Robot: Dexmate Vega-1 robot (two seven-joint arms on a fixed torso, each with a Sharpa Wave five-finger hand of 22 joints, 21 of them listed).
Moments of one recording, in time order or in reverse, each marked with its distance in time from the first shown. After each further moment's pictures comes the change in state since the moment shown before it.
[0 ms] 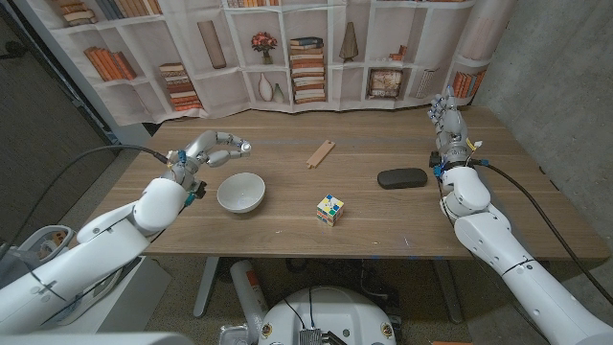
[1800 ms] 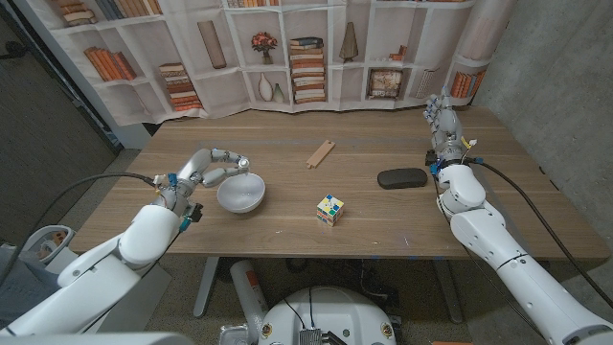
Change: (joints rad) left arm 0.228 -0.147 -0.150 -0.096 0.051 -0.048 -0.045; left_hand 0.011 0.008 0.004 0.004 -0.015 0.008 0.000 -0.009 0.000 0.000 0.000 0.000 0.005 0.003 0.003 0.000 0.000 0.008 0.008 0.000 0.000; right arm 0.035 0.007 -0.020 0.039 0.014 -0.002 0.018; right_hand -0.013 0.013 -0.008 0.000 0.000 0.000 0.000 0.000 0.000 0.000 0.000 0.000 0.000 0.000 0.000 0.000 0.000 0.007 0.000 -0.015 0.000
